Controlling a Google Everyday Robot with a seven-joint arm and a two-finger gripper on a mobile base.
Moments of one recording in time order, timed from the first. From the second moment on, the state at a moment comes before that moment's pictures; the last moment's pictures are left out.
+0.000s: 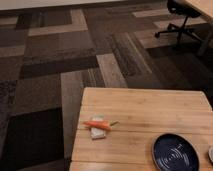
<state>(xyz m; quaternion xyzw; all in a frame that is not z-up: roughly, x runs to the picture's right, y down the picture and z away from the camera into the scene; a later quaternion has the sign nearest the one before) 0.545 0.256 0.583 -0.08 0.33 0.89 0.31</state>
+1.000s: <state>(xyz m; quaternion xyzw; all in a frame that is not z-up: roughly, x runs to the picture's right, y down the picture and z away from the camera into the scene) 0.546 0.252 0.597 -0.07 0.33 0.87 0.35</state>
